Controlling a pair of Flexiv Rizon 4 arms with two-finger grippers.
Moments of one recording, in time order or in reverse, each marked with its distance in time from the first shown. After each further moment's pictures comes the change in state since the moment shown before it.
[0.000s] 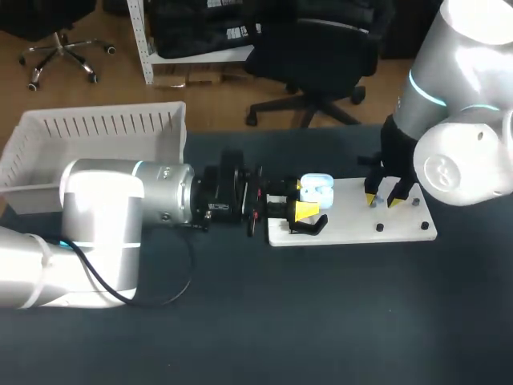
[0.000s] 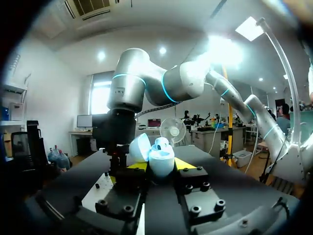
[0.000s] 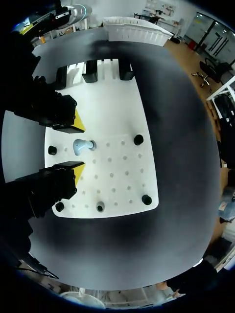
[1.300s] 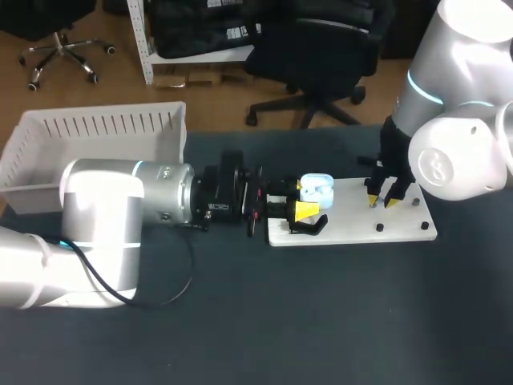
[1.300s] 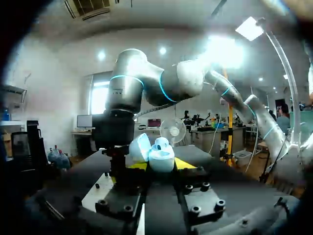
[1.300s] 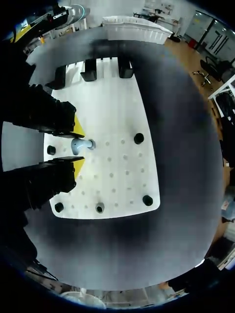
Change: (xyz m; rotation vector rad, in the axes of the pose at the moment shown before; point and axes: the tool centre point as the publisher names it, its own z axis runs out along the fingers) left arm 0.000 0.000 0.000 0.000 0.000 0.000; right arm -0.001 0.000 0.002 0.005 0.018 0.009
